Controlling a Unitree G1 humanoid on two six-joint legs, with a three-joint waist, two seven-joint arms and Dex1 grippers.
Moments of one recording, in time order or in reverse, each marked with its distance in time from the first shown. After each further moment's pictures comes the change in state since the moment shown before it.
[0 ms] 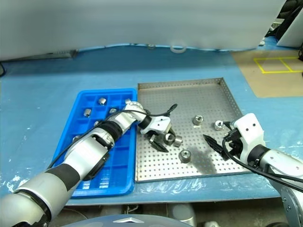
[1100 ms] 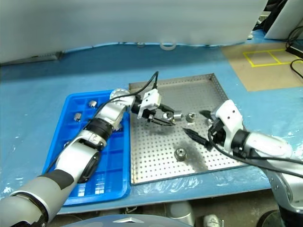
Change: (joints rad) left arm 0.160 0.116 0.213 -0.471 -0.204 0.291 -0.018; right arm -0.349 -0.073 0.240 0.118 0.077 -0.045 0.120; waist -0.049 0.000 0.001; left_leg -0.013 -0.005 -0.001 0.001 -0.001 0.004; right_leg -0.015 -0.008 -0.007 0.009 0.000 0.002
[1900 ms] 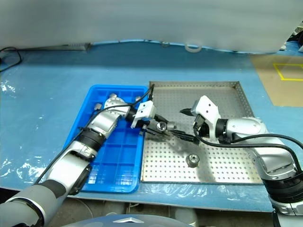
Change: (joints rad) left arm 0.093 0.047 -0.070 -0.175 -0.018 0.062 -0.006; right arm -0.132 -0.019 0.252 0.198 -0.126 -0.156 0.175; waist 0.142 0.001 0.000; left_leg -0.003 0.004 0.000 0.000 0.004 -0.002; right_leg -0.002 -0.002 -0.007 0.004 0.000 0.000
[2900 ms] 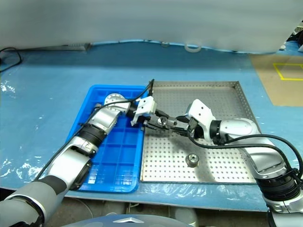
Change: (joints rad) left arm -0.053 -0.001 -0.002 0.078 -0.002 -0.058 0.037; right arm -0.027 0.032 0.051 -0.006 -0.067 0.019 -0.004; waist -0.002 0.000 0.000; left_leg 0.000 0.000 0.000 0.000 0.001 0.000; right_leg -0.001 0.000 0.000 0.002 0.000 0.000
